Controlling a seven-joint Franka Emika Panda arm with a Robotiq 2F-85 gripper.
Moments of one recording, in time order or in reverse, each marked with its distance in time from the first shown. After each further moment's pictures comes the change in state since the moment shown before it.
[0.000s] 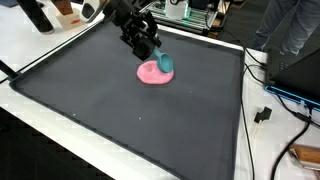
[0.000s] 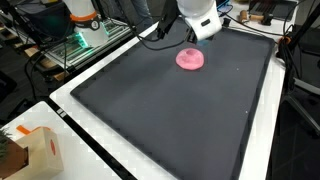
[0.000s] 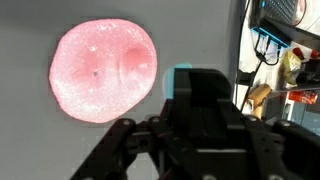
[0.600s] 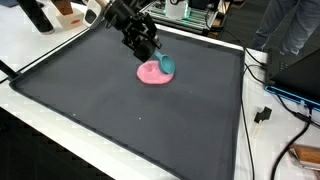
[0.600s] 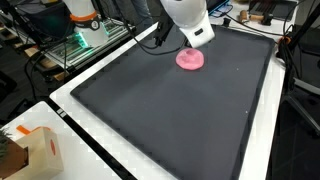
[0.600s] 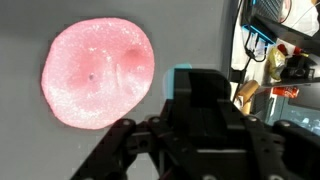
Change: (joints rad) arm -0.014 0.014 -0.009 -0.036 0.095 0.000 -0.102
